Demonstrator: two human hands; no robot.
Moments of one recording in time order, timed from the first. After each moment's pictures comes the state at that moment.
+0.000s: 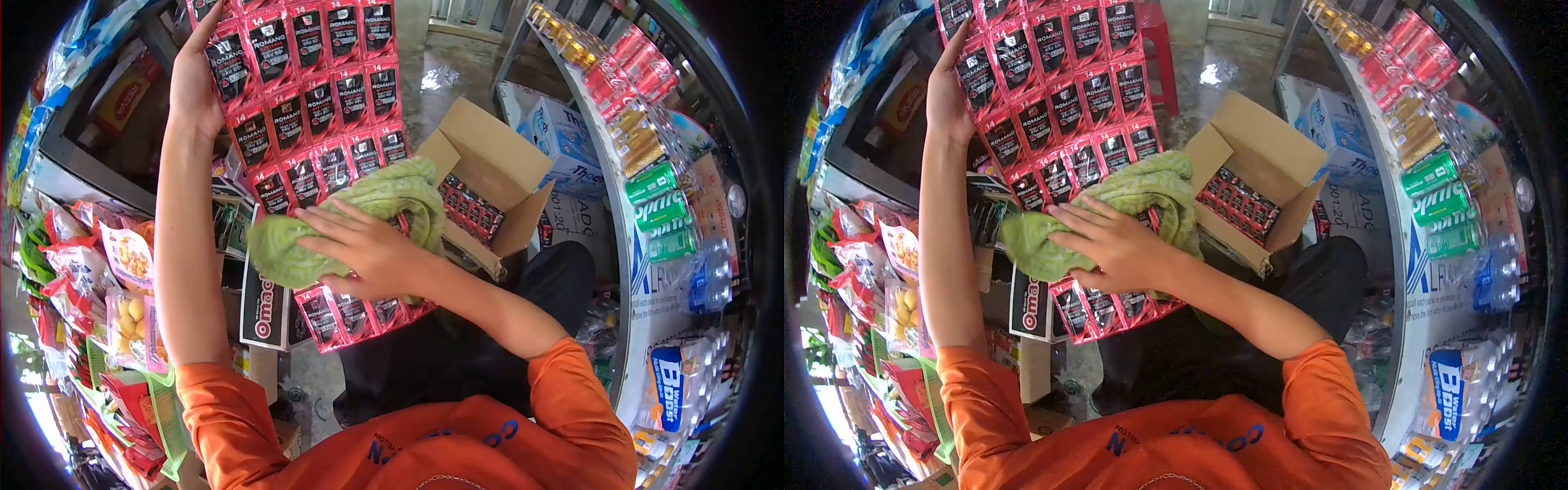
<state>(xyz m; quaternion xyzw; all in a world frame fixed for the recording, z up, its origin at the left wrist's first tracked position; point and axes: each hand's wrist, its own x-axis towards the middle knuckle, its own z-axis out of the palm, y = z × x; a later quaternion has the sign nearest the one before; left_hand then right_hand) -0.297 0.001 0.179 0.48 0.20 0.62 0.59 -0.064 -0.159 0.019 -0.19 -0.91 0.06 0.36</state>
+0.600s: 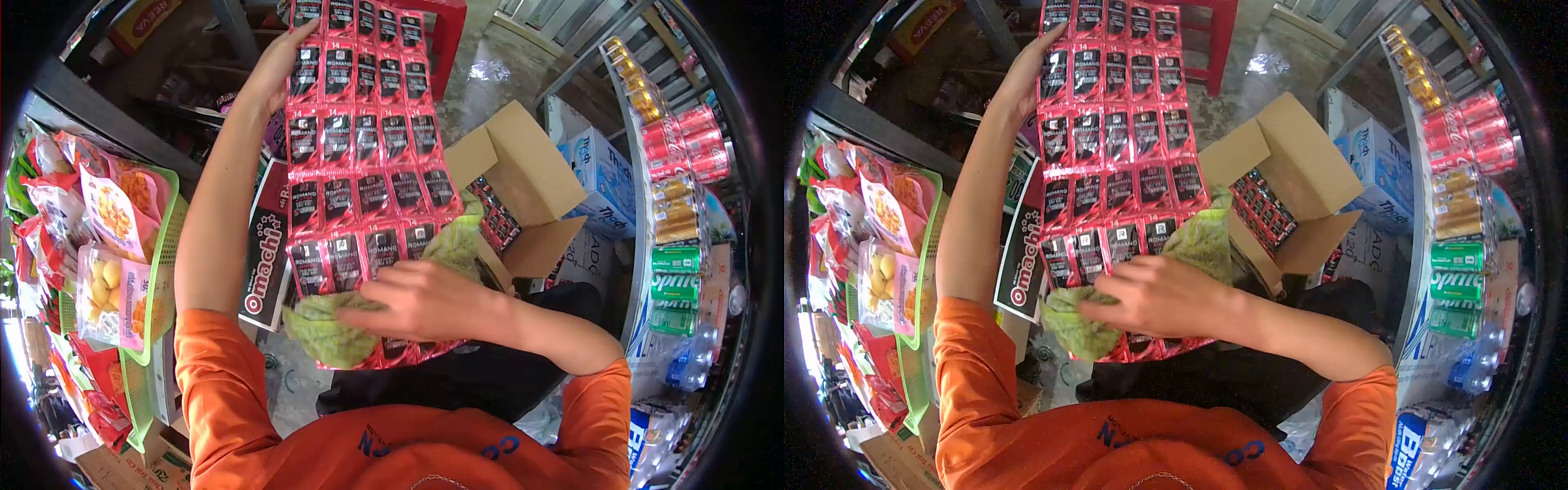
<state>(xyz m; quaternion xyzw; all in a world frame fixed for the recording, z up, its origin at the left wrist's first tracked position) -0.323 0.053 0.041 0.41 0.40 0.56 0.60 -0.048 -0.168 0.028 -0.09 -0.97 0.14 0.18</state>
